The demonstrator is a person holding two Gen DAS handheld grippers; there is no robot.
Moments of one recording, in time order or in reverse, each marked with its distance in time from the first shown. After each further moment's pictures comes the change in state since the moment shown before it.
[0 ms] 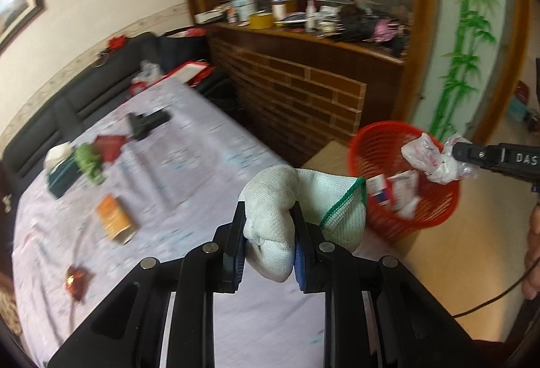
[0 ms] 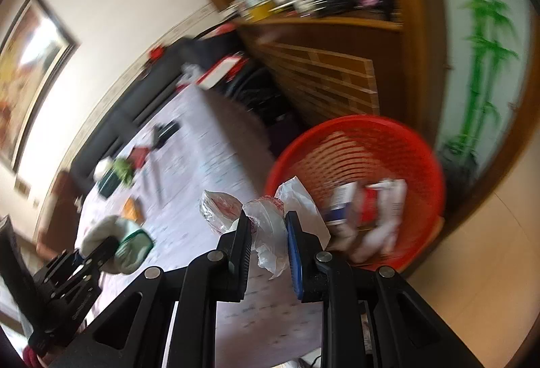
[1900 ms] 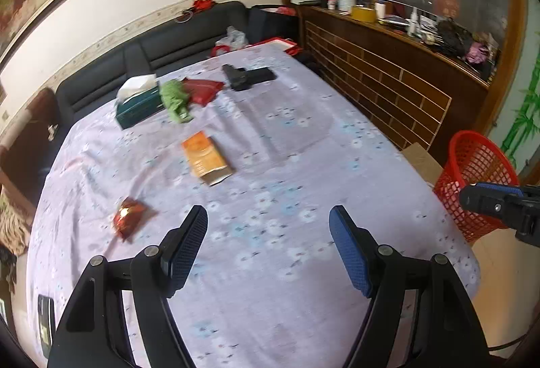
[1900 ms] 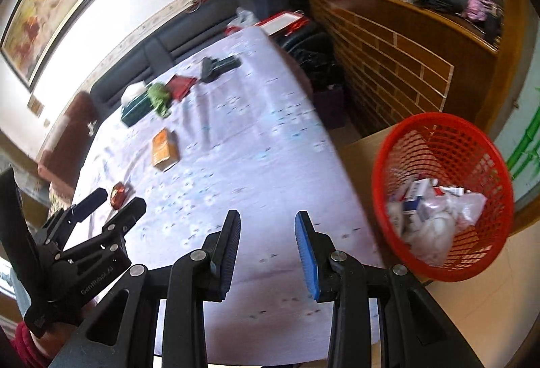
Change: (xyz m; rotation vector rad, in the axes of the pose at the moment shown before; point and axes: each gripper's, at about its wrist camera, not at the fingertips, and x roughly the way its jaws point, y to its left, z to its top) left arm -0.023 0.113 -0.072 -0.269 0.044 0.268; right arm 0.059 0.140 -0.046 -0.340 0.209 0.100
